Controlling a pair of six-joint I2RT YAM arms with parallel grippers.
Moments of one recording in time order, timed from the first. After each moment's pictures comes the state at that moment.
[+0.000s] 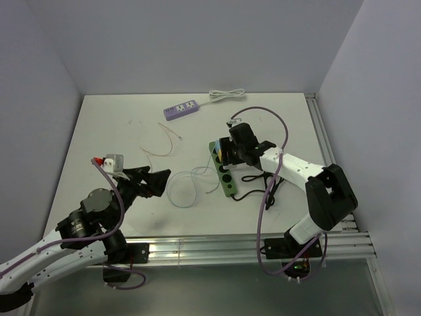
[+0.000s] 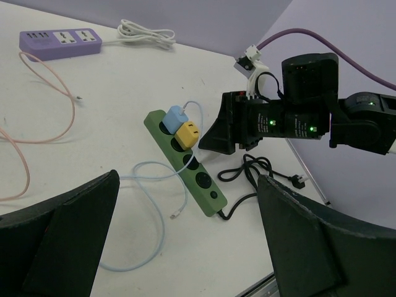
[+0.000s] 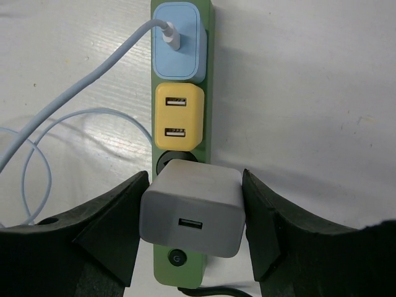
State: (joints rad) left arm -1.04 0.38 0.61 -0.24 -0.56 -0.56; right arm 0.56 1.54 1.00 -0.29 0.08 0.32
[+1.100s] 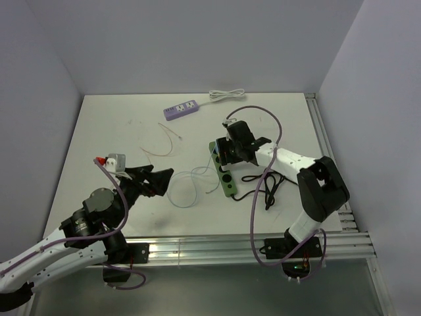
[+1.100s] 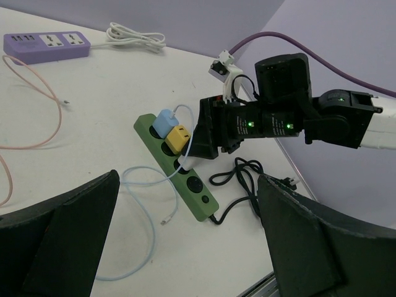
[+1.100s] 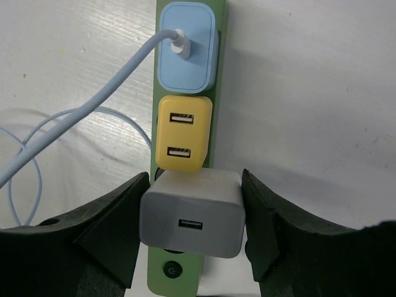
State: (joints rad) left arm -1.04 0.40 0.58 -0.17 -0.54 -0.56; right arm 0.54 1.63 1.03 -0.30 0.01 0.24
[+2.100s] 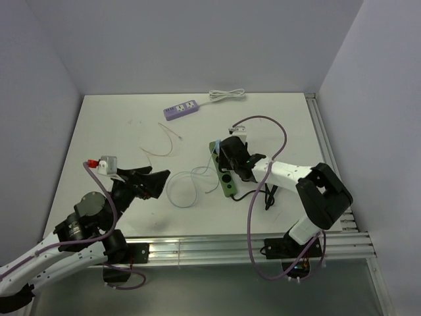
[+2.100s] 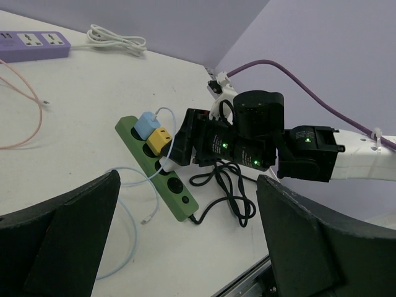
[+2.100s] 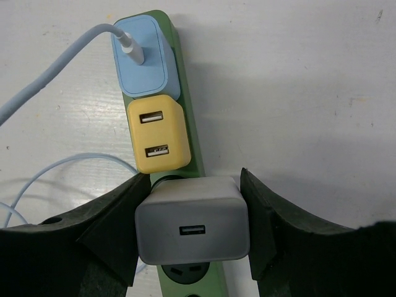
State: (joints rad) left arm -1.04 0.33 0.58 -0.19 -0.51 -0.60; right arm 0.68 1.60 0.86 -0.09 0.37 0.54
